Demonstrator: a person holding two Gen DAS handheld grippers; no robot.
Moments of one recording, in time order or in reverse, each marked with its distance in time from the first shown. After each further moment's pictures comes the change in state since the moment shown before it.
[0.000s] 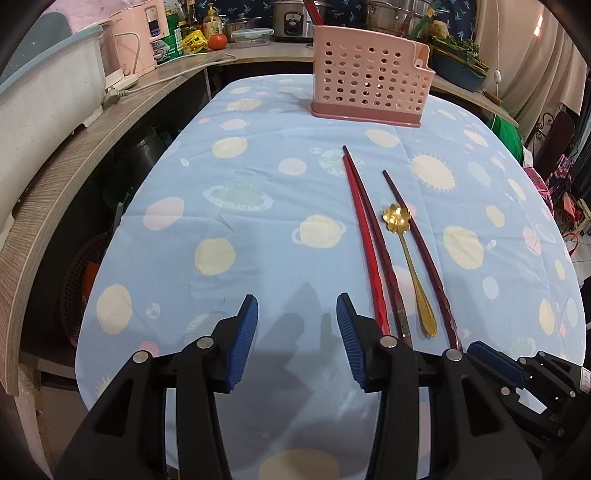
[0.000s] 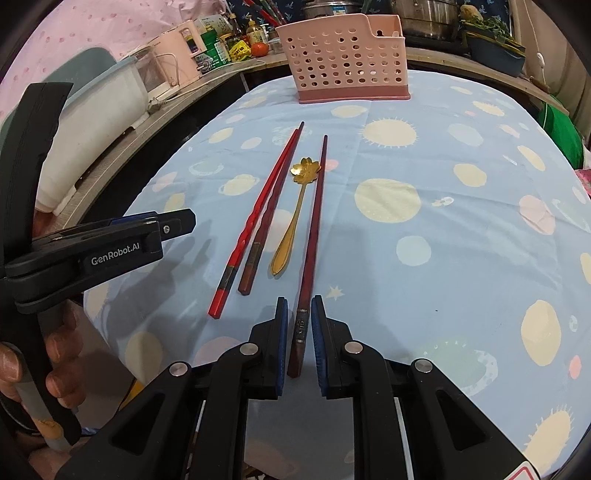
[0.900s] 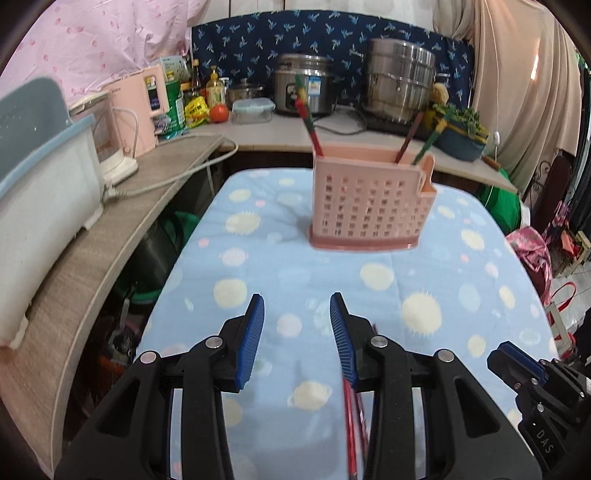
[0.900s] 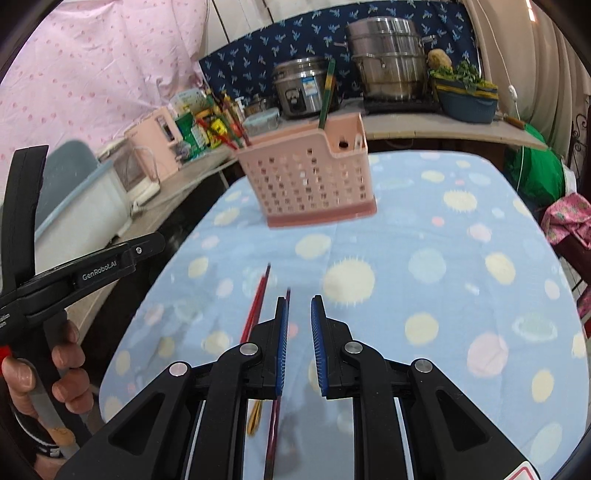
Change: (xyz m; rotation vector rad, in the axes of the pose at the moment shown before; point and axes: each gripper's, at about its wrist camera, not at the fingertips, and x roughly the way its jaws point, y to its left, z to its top) left arm -0.031 -0.001 0.112 -0.016 -0.214 0.007; right arm -0.042 -0.038 0.093 0.092 -0.222 -0.007
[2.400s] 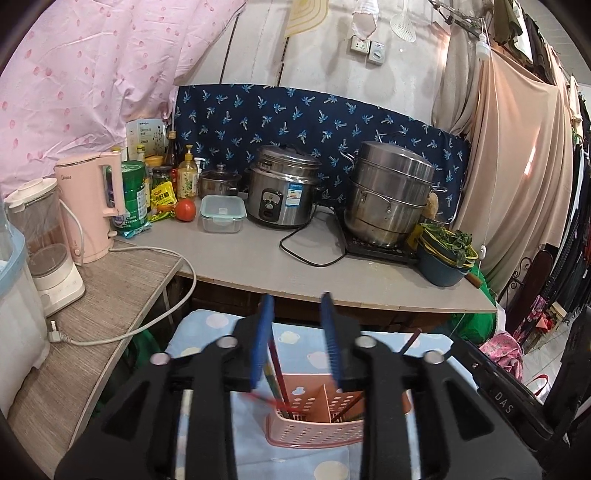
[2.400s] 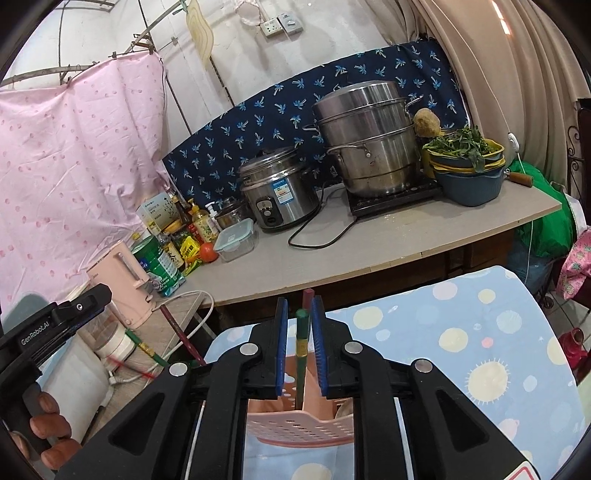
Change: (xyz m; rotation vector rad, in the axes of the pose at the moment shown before) left arm 0.036 -0.001 0.216 -0.100 -0.308 -0.136; right arm 0.063 -0.039 0.243 0.150 -0.333 -0.016
